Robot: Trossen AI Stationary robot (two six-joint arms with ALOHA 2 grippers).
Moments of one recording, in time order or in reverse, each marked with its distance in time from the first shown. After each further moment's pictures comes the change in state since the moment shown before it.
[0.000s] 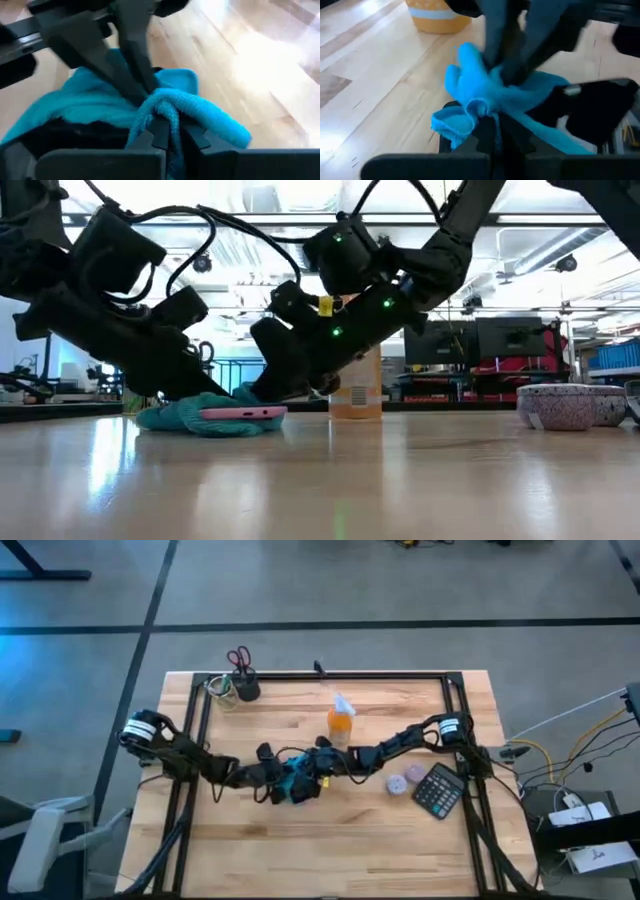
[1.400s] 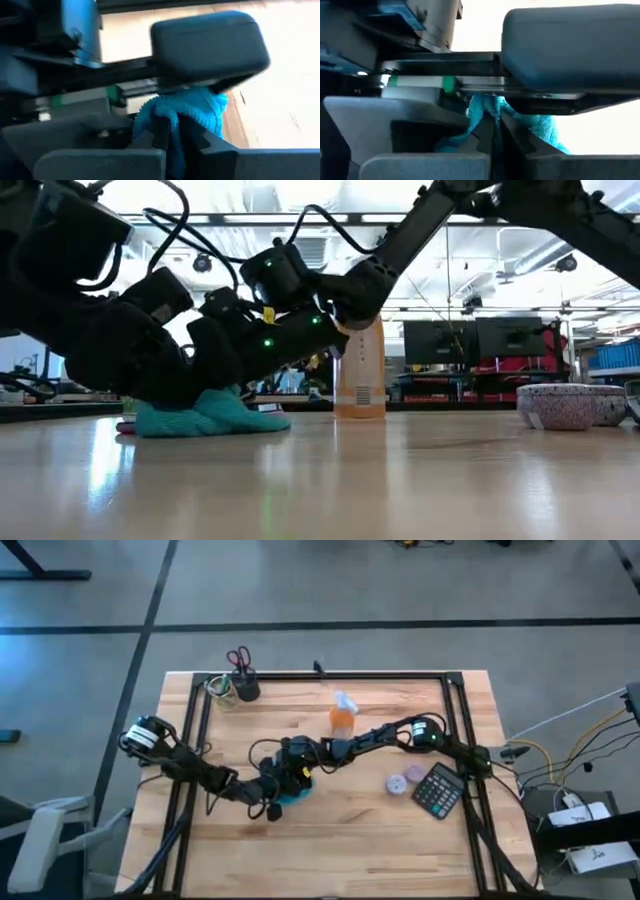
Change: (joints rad) left arm -0.165 0.087 0.025 0.005 -0.001 -0.083; right arm -0.060 0.272 0.429 -0.143 -0.396 -0.155
